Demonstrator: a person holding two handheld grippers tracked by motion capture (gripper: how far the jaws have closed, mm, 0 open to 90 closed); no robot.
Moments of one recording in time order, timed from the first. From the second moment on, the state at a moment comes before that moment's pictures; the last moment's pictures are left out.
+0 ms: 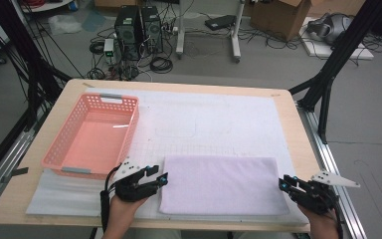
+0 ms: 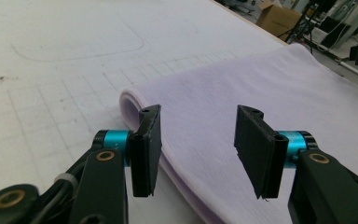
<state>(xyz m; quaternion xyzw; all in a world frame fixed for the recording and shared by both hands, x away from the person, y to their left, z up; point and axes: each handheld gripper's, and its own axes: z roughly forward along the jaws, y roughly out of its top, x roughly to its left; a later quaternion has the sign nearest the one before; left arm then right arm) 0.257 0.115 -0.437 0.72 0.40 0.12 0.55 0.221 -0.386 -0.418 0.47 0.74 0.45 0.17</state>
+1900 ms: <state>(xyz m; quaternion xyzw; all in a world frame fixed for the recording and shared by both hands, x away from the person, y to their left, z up) 0.372 0.083 -0.437 0.71 0.47 0.18 0.49 0.362 -0.370 -0.434 0.53 0.71 0.40 0.23</state>
